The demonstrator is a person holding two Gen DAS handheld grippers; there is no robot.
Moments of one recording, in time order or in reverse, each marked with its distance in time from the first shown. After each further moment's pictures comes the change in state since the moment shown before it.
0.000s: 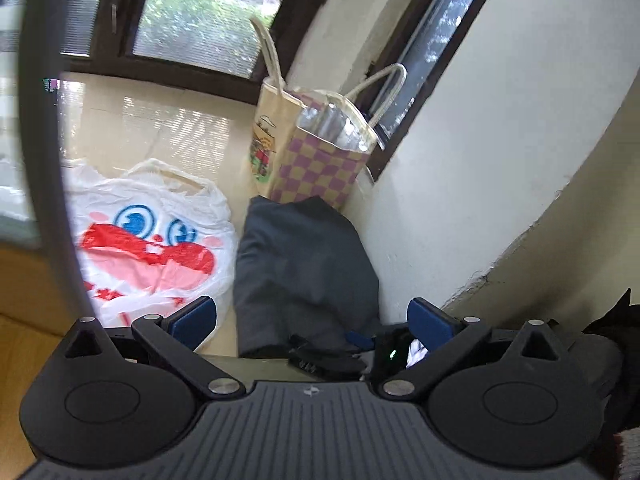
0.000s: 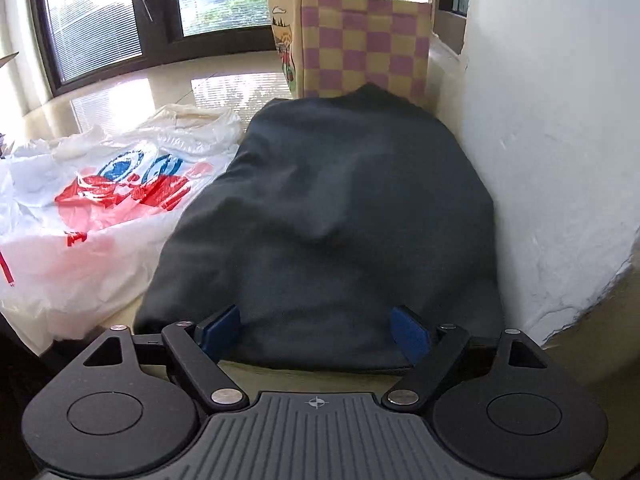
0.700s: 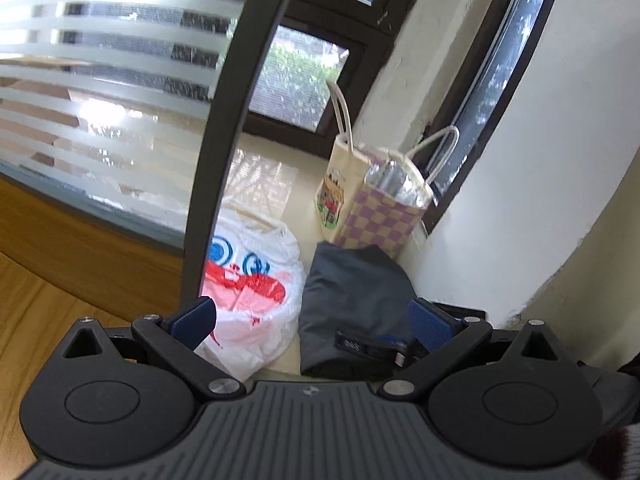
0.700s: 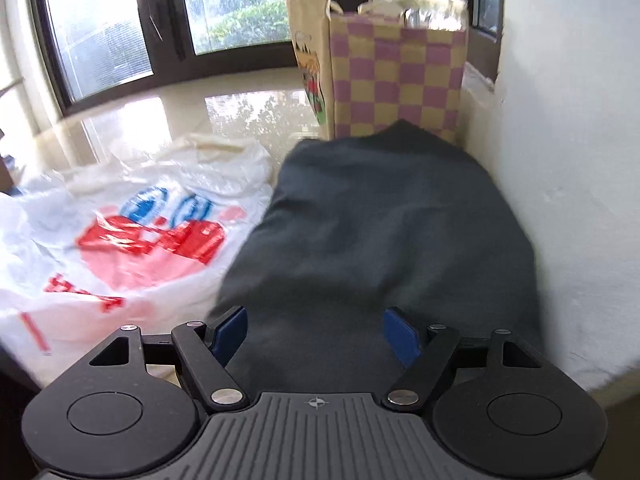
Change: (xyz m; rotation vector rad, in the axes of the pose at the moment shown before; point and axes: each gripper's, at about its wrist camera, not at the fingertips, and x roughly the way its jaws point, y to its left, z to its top) left arm -0.068 0.017 -0.009 -0.069 -0.163 0.159; right arm -0.001 0.031 0.033 0.016 -0.021 0.054
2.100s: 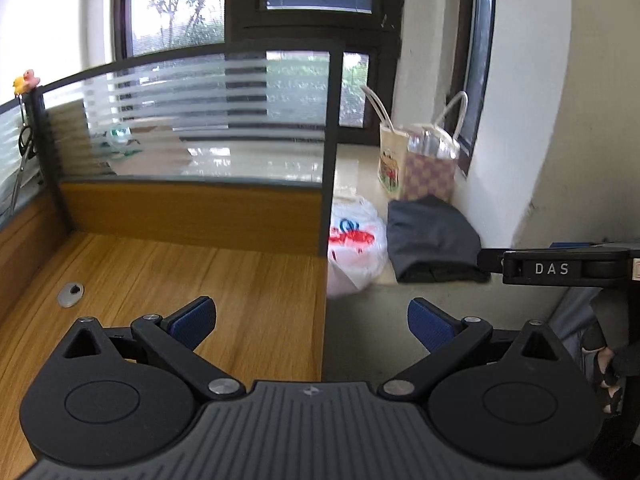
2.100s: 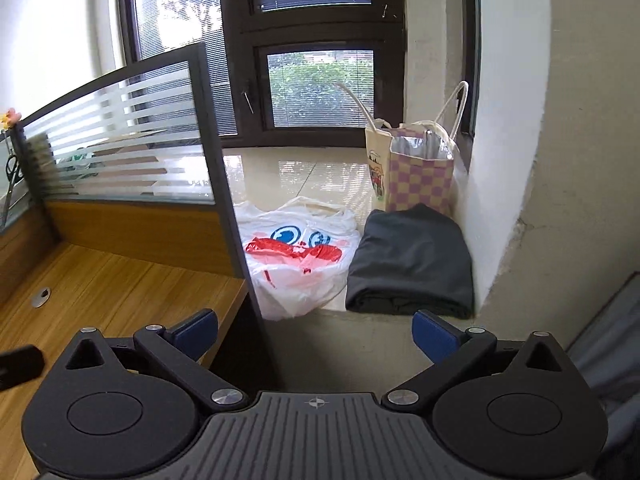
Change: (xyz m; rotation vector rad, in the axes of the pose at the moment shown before) left arm -0.239 0.032 -0.103 0.234 0.016 0.232; right arm -0.363 0.114 -0.082 -0.065 -0.159 0.049
